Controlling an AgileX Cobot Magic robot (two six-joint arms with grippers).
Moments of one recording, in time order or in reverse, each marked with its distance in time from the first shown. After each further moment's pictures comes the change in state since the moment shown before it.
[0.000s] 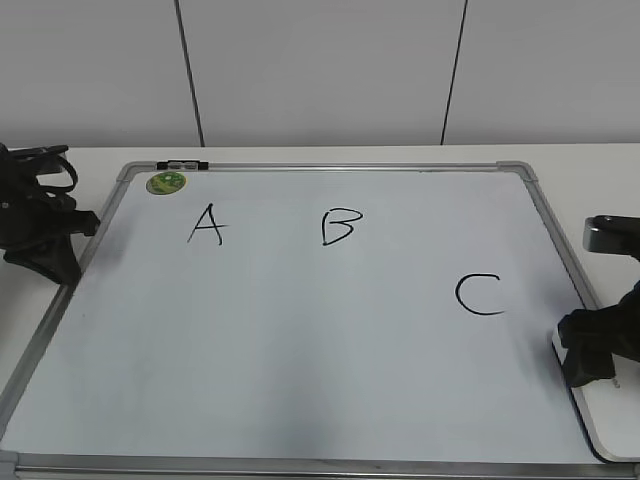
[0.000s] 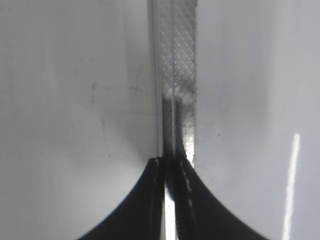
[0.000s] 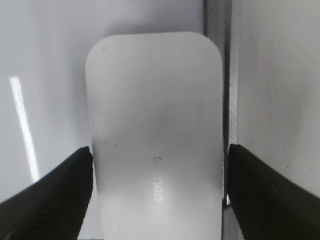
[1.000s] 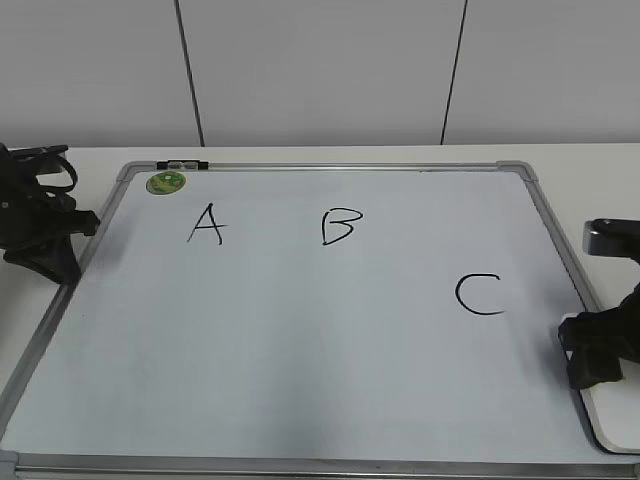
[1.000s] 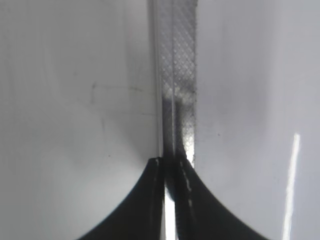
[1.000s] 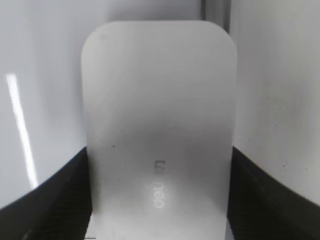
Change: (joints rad) left arm 0.000 0.000 0.000 0.000 0.000 0.000; right arm 0.000 0.015 -0.002 -0.010 0.000 0.000
